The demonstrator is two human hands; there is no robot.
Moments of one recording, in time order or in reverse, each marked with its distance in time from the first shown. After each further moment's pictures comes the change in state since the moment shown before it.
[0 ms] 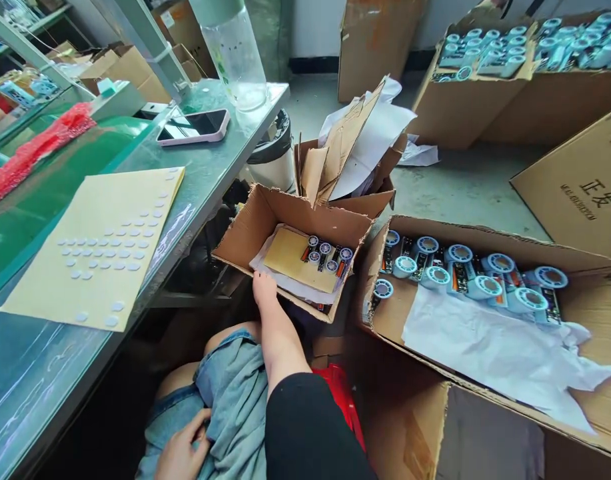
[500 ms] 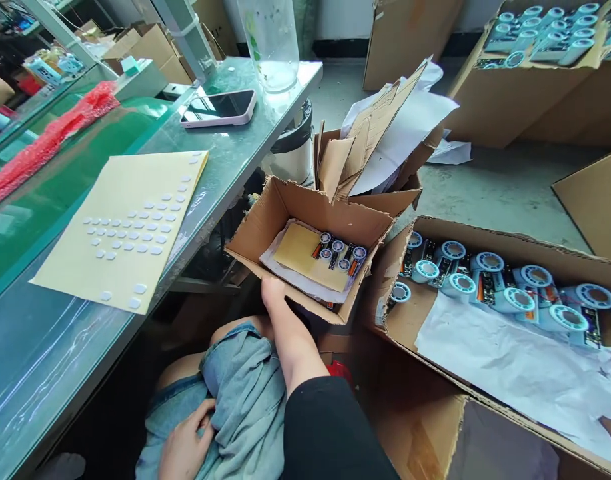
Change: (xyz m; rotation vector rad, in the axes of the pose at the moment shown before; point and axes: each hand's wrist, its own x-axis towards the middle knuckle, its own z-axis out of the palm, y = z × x) left_hand -0.019 0.006 -0.002 -0.019 0.020 -0.132; right_hand -0.014 0.000 0.019 -0.010 -0.143 -0.051
